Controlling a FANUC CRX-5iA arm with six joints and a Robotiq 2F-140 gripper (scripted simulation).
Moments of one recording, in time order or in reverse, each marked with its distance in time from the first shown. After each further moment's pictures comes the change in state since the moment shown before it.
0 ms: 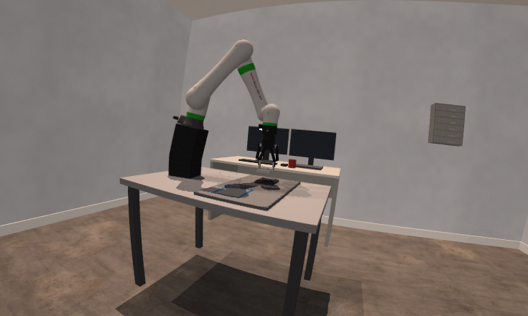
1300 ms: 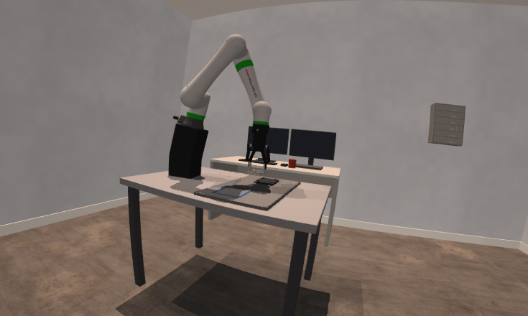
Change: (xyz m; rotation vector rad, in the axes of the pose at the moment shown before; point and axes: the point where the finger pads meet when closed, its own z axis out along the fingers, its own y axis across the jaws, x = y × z) arm 0.114 0.024 0.004 0.000 0.000 0.000
